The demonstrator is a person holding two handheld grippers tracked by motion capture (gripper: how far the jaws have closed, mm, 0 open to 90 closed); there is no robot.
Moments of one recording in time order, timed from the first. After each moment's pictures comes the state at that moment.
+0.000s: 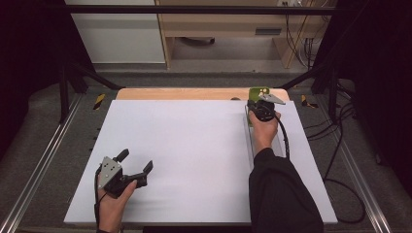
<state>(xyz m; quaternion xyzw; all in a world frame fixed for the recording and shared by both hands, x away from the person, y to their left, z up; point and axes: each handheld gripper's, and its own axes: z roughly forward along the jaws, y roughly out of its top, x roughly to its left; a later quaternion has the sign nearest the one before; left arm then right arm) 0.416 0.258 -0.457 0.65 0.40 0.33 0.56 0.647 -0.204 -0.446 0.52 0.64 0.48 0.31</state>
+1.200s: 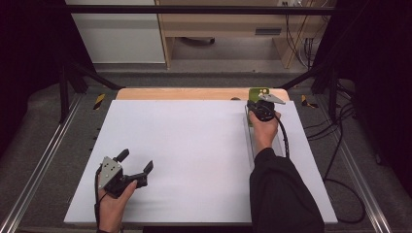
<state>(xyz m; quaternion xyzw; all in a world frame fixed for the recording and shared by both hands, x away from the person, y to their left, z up) 0.416 0.257 -0.456 0.65 0.40 0.33 0.56 0.648 -0.206 -0.447 0.52 0.64 0.48 0.30</state>
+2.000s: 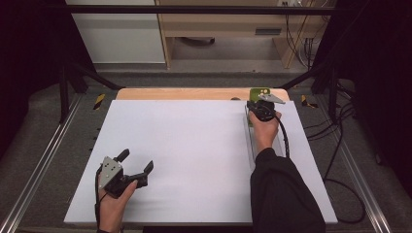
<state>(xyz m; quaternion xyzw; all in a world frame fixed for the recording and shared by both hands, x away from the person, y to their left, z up) 0.416 0.256 -0.456 0.65 0.40 0.33 0.56 0.648 -0.206 -0.445 0.51 0.65 0.47 0.31</state>
